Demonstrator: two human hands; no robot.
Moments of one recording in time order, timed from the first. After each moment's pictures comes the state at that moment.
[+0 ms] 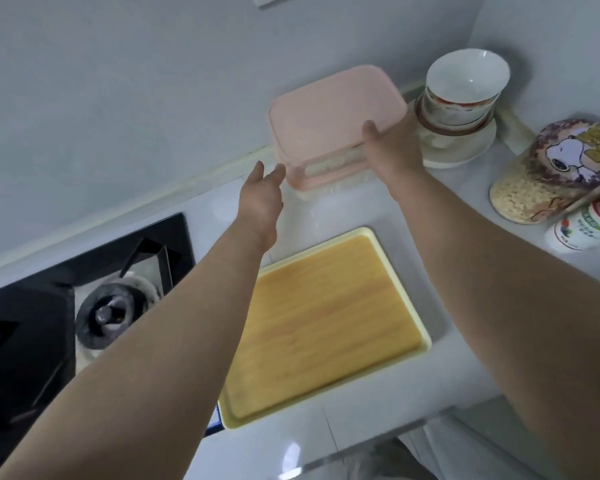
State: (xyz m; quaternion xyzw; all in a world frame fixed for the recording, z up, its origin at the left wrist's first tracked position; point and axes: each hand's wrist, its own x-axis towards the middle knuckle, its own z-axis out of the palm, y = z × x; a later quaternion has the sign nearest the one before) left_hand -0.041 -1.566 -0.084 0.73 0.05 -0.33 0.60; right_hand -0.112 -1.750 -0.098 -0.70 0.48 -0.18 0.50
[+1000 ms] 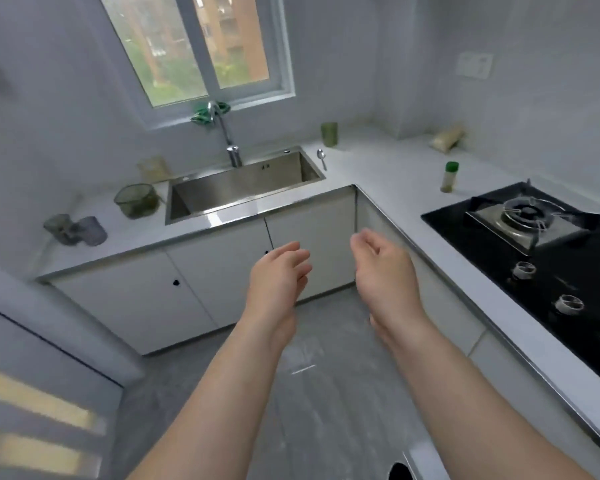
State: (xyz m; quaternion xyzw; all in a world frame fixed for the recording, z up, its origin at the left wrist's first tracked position) left_hand -0.591 -0.849 0.098 0.46 0.45 0.32 0.69; right_hand -0.486 -0.915 0.071 -0.66 -0.24 0.24 0.67
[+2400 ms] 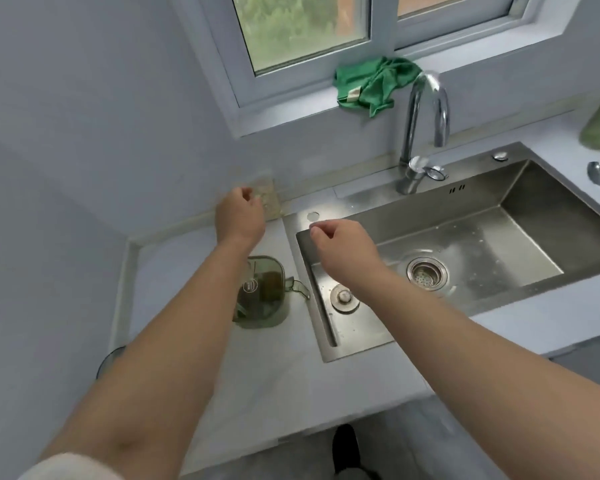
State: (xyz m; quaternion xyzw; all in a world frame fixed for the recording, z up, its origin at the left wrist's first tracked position) left_hand -0.649 0.209 0.001 0.73 0.58 0.25 0.26; right_hand -0.553 0.040 0.030 -0.75 -0.36 0.32 0.44
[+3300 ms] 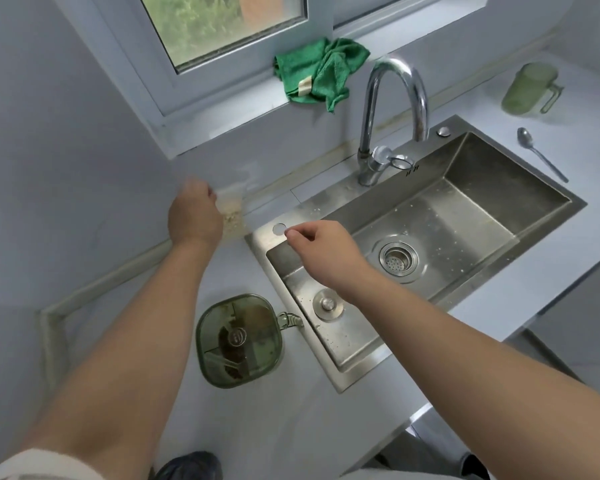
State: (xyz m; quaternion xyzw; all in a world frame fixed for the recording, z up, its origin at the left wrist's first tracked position) left_hand -0.618 0.338 -0.023 0.85 0.48 0.16 0.13; right_hand -0.544 0.131 0.003 -0.79 -0.25 0.33 0.45
